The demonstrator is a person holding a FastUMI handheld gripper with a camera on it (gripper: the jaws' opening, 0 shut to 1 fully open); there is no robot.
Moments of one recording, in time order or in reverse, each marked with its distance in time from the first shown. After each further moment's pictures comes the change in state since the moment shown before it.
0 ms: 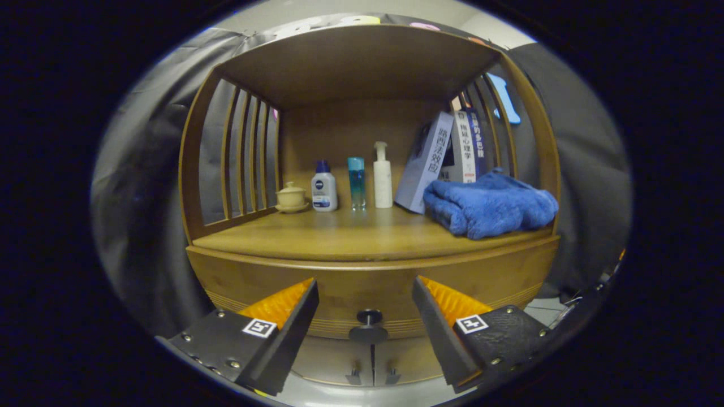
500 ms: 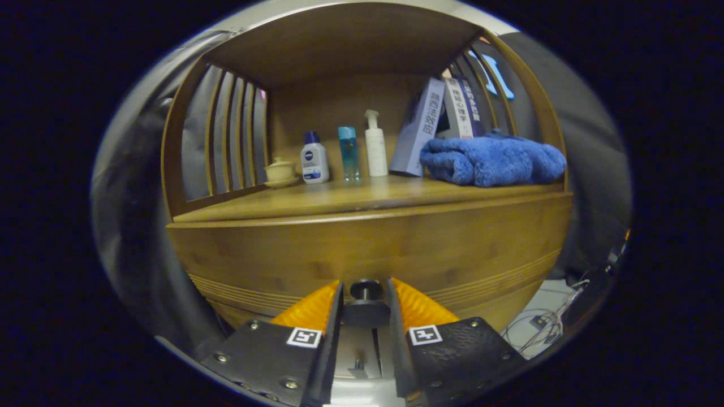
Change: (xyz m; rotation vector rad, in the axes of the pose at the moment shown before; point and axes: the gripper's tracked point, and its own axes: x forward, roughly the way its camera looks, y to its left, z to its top) arm 0.013 -0.016 -0.044 0.044 0.064 -0.049
